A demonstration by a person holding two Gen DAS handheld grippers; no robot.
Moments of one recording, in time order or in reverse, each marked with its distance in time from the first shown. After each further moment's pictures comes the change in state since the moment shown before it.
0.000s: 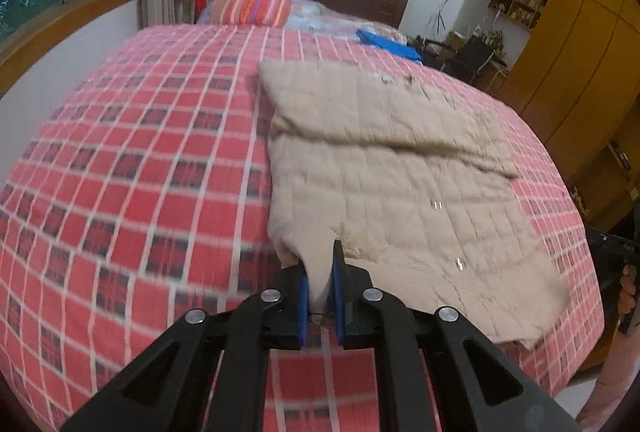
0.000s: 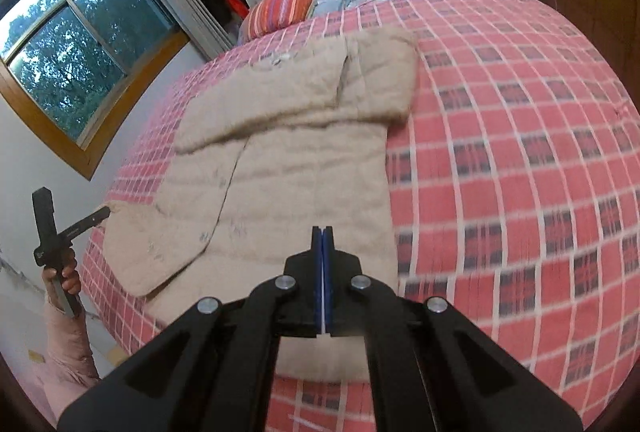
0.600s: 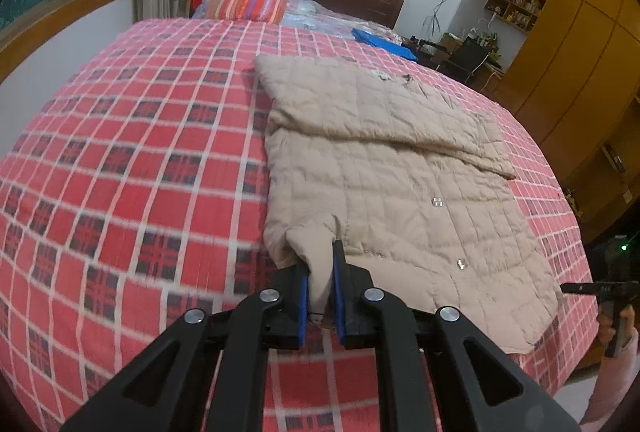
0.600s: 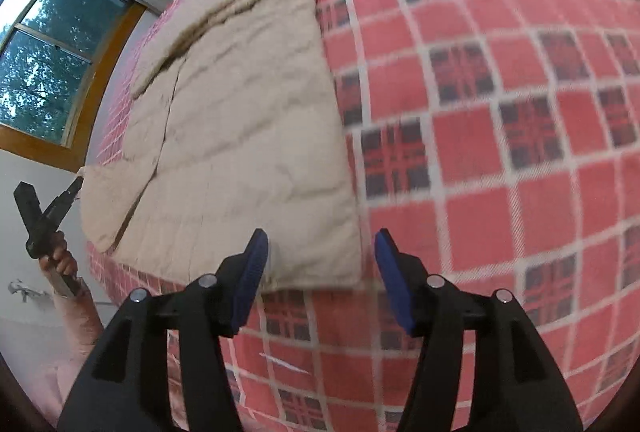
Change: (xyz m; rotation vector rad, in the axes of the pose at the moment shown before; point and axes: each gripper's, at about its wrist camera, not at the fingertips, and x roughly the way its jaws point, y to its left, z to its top) left arm 0.001 0.013 -0.028 -0.013 0.017 -0.033; right arm 0.046 -0.056 -0.096 0.205 0.287 0.028
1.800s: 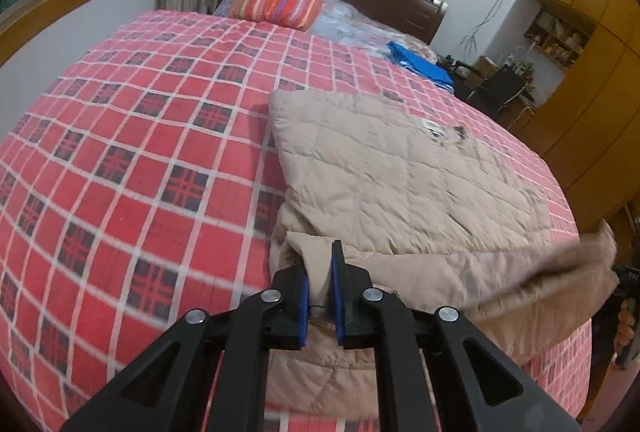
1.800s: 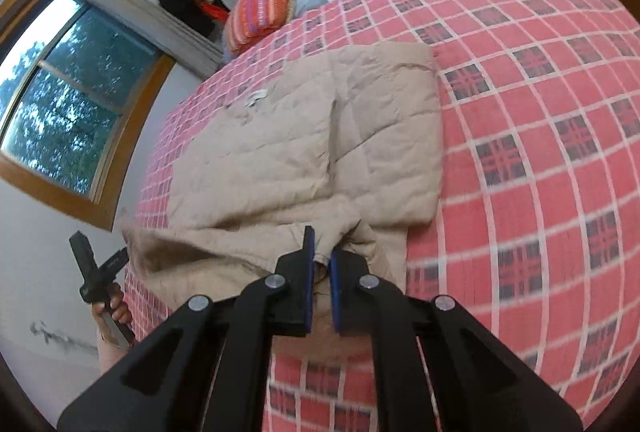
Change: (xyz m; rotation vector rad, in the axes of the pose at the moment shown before) left arm 0.112 0.027 0.134 -0.138 0.002 0.061; right arm -0.011 0.047 0.227 -0.008 -0.178 0.104
